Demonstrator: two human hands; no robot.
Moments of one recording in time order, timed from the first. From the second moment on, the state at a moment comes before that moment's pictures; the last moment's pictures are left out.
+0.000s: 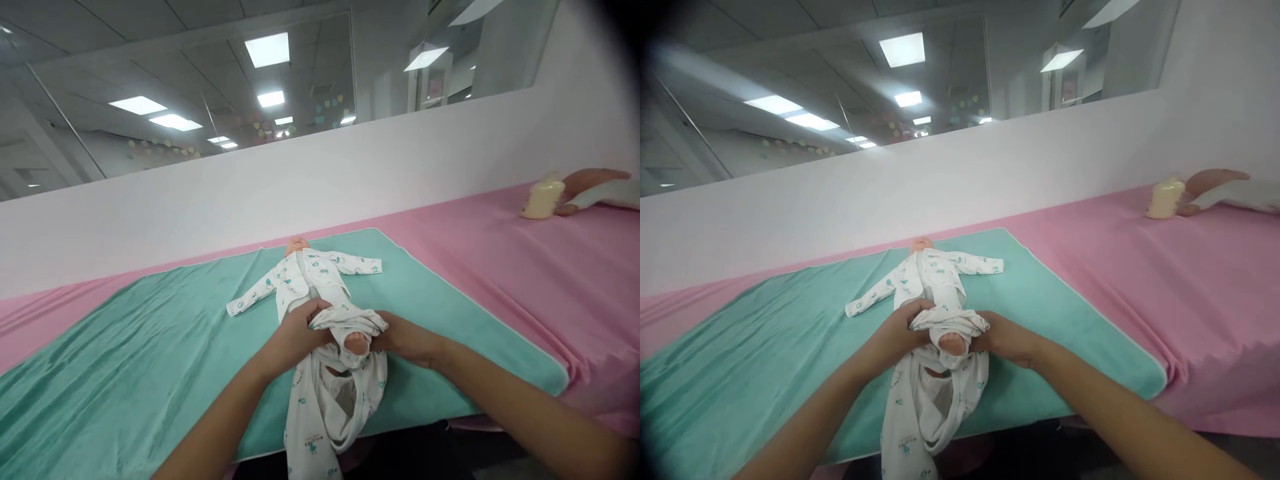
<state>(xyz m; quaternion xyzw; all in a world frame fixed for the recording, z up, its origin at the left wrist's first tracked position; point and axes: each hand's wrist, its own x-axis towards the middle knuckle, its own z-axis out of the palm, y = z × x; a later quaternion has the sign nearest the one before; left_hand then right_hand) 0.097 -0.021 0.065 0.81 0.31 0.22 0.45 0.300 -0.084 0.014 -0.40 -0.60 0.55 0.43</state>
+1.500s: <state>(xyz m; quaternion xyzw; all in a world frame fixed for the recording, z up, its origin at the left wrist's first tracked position) 0.068 0.084 0.048 0.63 0.18 0.27 0.71 0.328 0.011 -0.012 -0.38 -0.57 0.56 0.47</state>
